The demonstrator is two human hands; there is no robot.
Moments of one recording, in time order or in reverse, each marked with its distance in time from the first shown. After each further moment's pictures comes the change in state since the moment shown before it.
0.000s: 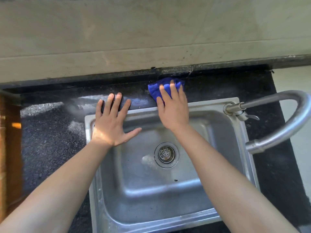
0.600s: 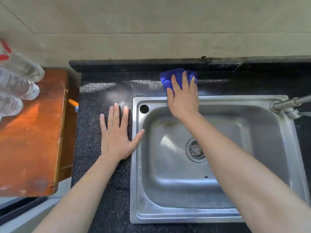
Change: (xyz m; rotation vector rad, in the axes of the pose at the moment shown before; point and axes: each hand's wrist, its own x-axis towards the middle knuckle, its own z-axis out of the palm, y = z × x) left_hand -0.139 -0.059 0.002 -0.077 -0.014 -0.343; right_hand -0.011 -0.117 0.020 -0.067 -0.133 -0.028
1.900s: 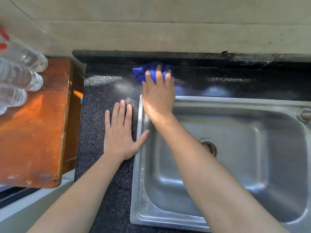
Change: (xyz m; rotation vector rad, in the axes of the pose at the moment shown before) left_hand 0.008 0.001 -0.004 0.025 -0.055 -0.009; right_hand 0.015 -0.096 0.032 0.067 0.218 -0.089
